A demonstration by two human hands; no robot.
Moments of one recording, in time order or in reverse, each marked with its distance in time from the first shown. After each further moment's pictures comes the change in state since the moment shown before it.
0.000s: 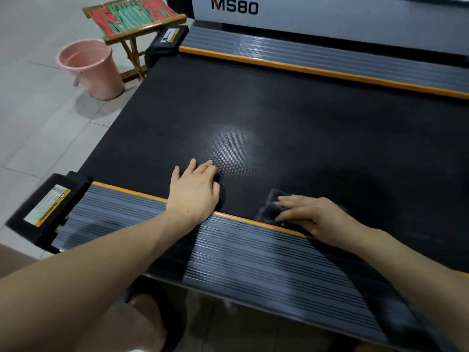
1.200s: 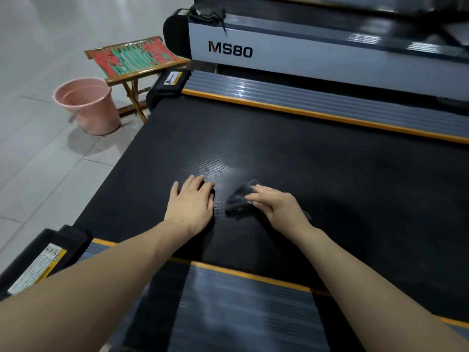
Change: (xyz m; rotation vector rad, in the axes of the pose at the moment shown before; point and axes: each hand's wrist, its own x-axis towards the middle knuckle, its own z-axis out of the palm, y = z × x) left_hand 0.081 -0.050 -0.021 -0.081 -0.016 0.057; right_hand 0.161 0.021 0.031 -0.093 0.453 0.149
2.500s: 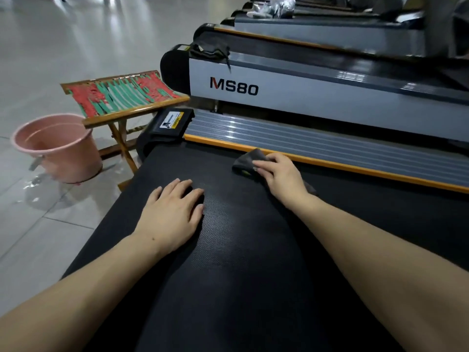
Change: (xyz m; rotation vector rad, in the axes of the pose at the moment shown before) left_hand 0.193 -0.107 -0.025 0.097 0.115 0.111; right_hand 0.285 0.107 0.041 -0.254 0.172 0.070
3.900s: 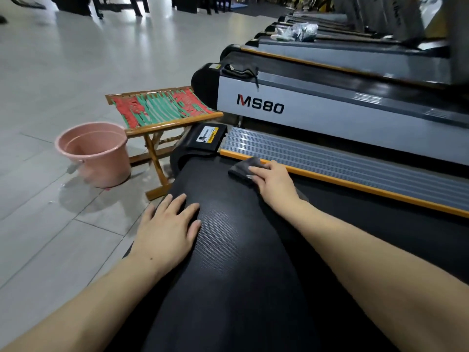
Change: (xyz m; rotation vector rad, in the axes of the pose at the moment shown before) left_hand -0.026 -0.070 -0.002 0.033 0.026 -0.153; right_hand 0.044 -0.083 0.051 -0.054 -0.010 -0.043
